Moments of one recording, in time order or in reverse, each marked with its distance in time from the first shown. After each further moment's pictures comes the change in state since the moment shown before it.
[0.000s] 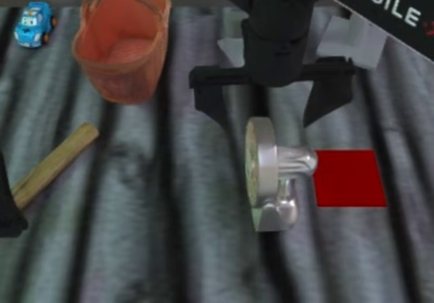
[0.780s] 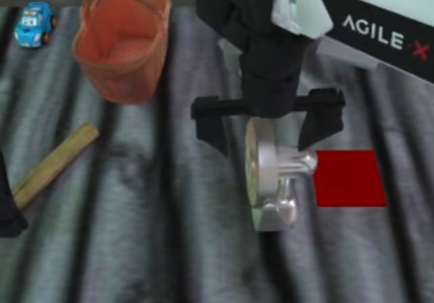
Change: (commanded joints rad) left arm 0.000 0.000 0.000 0.000 0.000 0.000; right arm 0.001 -0.036 -0.250 0.214 0.000 0.001
